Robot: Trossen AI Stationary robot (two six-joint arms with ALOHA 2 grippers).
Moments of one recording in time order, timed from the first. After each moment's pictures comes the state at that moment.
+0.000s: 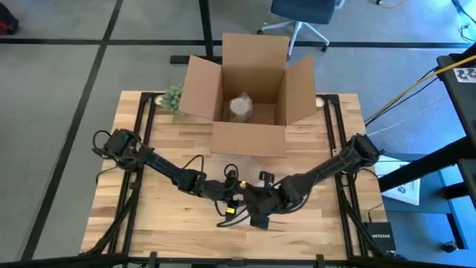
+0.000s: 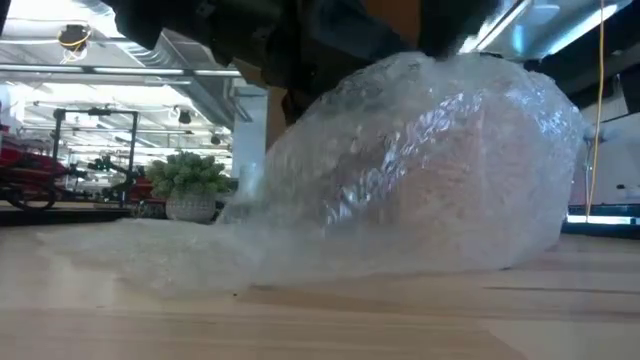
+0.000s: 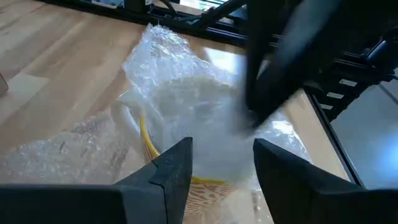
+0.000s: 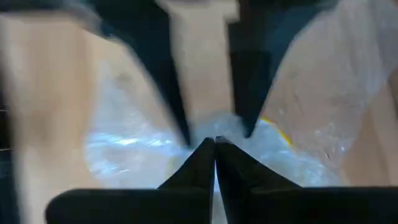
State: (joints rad) left arm -0.37 1.87 1.00 0.47 -0.29 -0.36; right arm 0.49 1.90 1.54 -0.88 0.26 0.66
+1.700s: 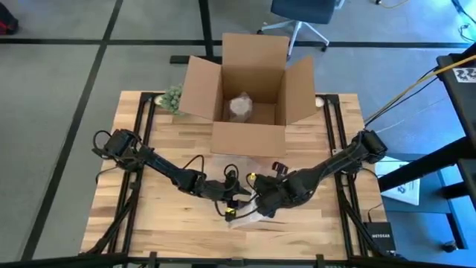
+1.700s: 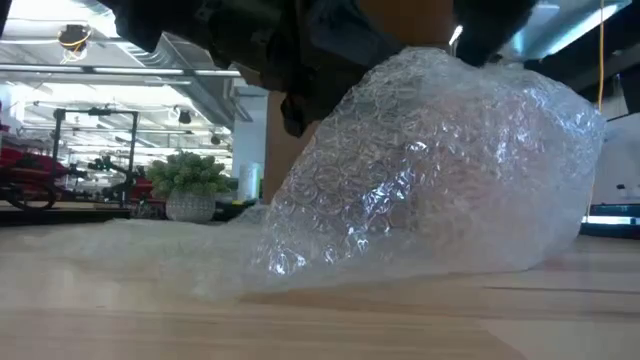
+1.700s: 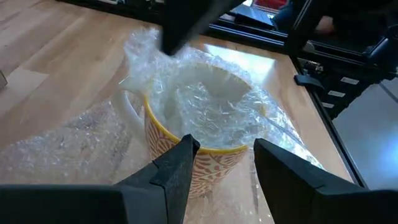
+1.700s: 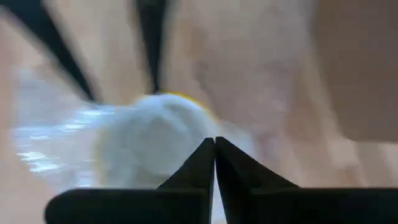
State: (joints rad) left arm -0.37 1.87 1.00 0.48 -0.29 -0.37; right arm 0.49 1.79 1.49 -0.97 0.31 0.73
